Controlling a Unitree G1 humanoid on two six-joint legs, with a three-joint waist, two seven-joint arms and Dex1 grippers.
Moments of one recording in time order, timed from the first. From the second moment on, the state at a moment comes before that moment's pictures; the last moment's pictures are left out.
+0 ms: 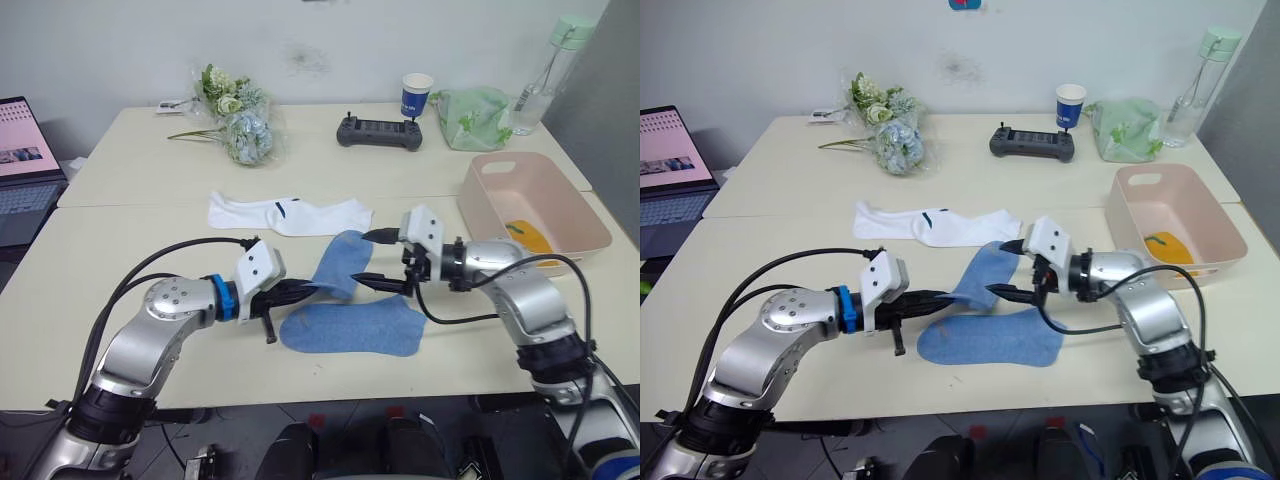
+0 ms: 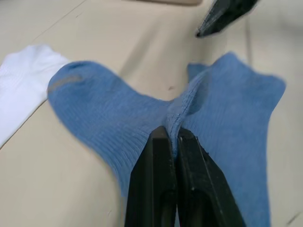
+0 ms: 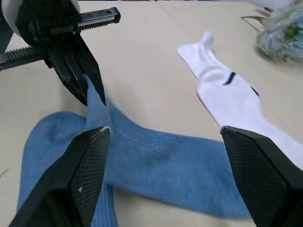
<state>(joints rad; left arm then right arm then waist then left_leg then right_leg) -0.32 0.64 -0.11 -0.32 -0.41 0.61 -0.91 -0.50 -0.53 0.18 -0.21 0.28 0.49 1.00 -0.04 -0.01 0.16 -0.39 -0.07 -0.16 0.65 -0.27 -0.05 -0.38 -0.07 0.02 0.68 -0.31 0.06</state>
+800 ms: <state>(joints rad) -0.44 0.54 -0.27 -0.32 -0.41 0.79 -0.84 -0.49 -0.64 0.35 -0.25 0.03 0.22 1.00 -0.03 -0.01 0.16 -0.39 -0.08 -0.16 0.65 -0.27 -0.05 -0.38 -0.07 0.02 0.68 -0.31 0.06</state>
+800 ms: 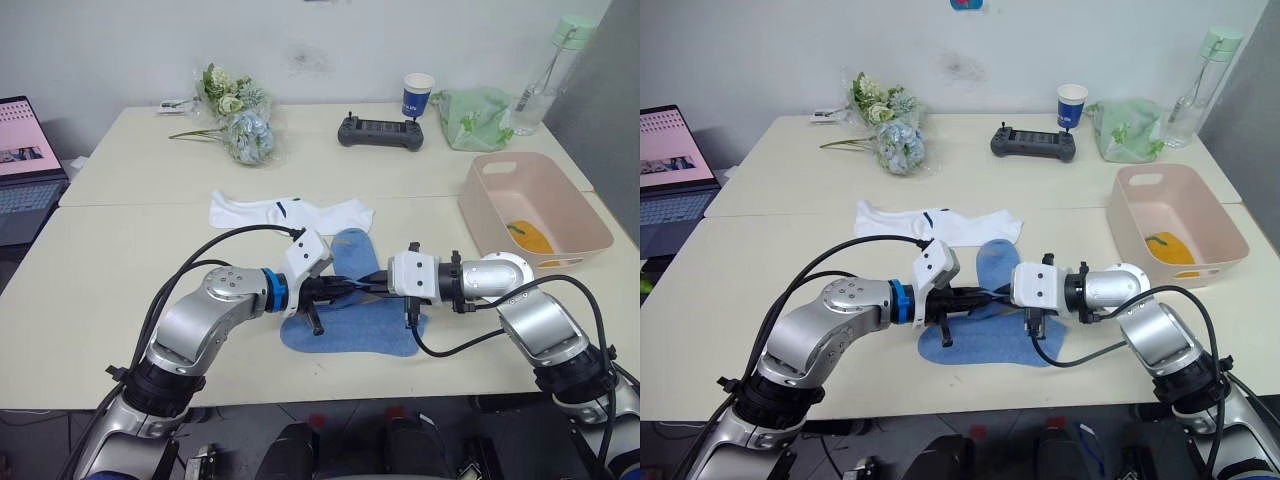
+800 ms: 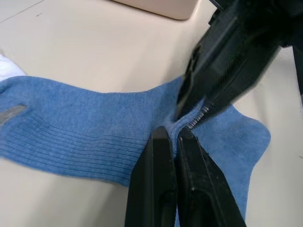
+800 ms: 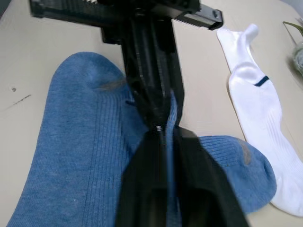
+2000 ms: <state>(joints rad) -0.94 0.32 -0.24 0.98 -0.04 -0.05 -0.96 -0.38 -0.68 0.27 -0.31 0.07 0.16 1.03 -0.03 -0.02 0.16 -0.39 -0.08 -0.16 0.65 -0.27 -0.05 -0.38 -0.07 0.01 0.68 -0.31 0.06</state>
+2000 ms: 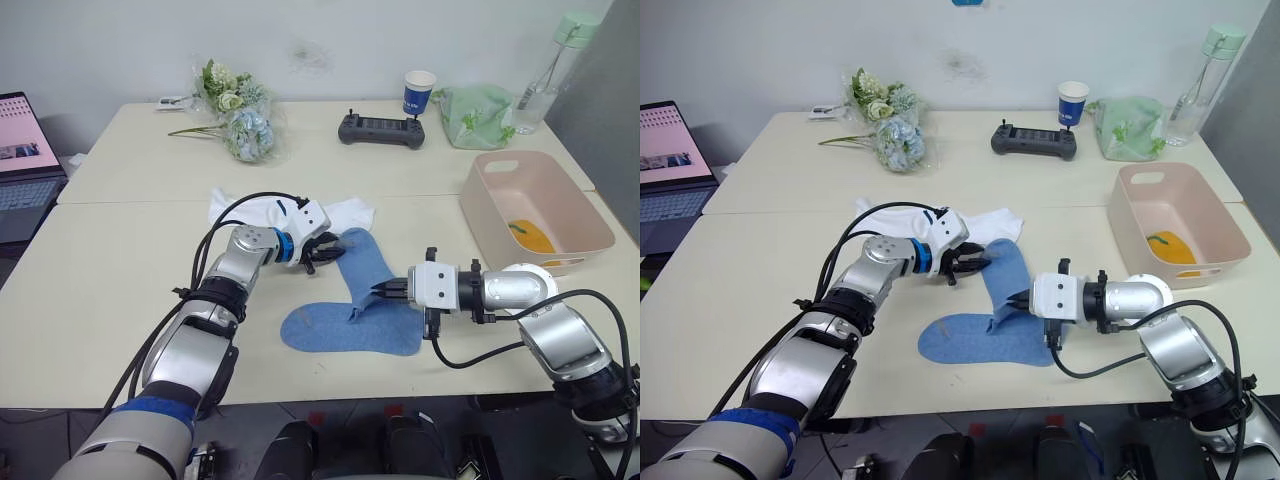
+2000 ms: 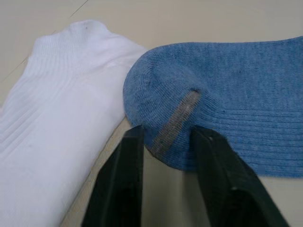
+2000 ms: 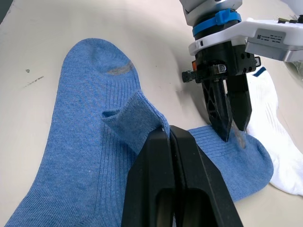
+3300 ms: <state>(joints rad) -0.84 0.29 -0.15 0.78 -0.07 0.19 -0.90 -0.42 -0.66 0.25 -0.14 0.10 0.02 1.08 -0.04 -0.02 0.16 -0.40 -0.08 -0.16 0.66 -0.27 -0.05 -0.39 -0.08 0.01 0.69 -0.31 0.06</state>
